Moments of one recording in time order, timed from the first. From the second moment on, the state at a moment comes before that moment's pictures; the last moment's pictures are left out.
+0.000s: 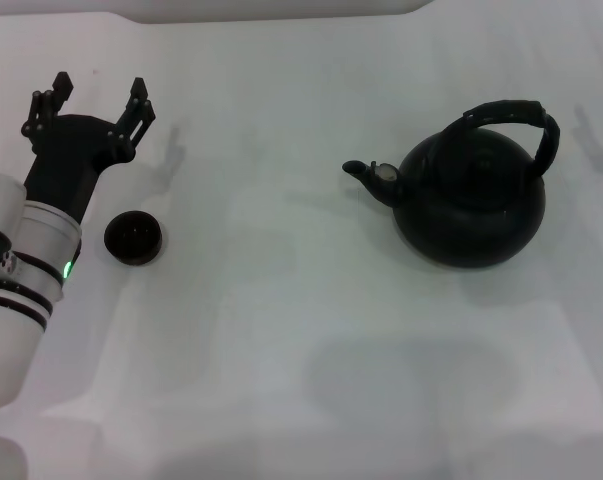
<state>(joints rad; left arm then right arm) -0.33 -2.09 2.57 0.49 1.99 -1.05 -3.01 0.27 2.02 -1.93 -0.22 0.39 -1.29 0.16</state>
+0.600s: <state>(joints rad) -0.31 -2.09 2.56 0.51 1.98 -1.05 -3.01 0.27 2.02 -1.93 -0.22 0.39 -1.28 0.16</state>
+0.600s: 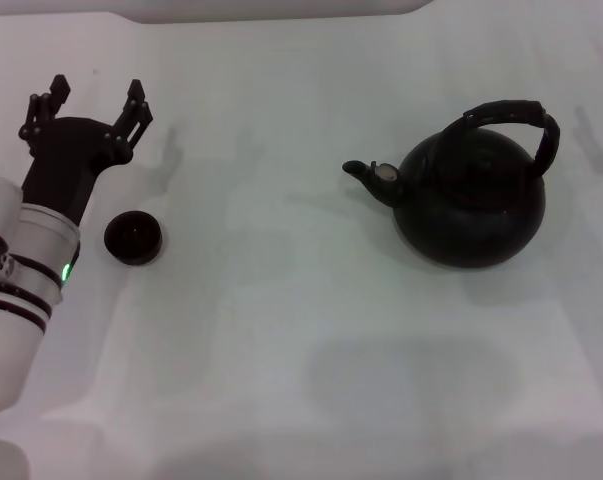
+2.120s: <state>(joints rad) -0.33 -2.05 1.51 1.17 2.17 0.54 -2.69 0.27 2.02 -1.92 -0.21 0.39 -1.23 0.16</state>
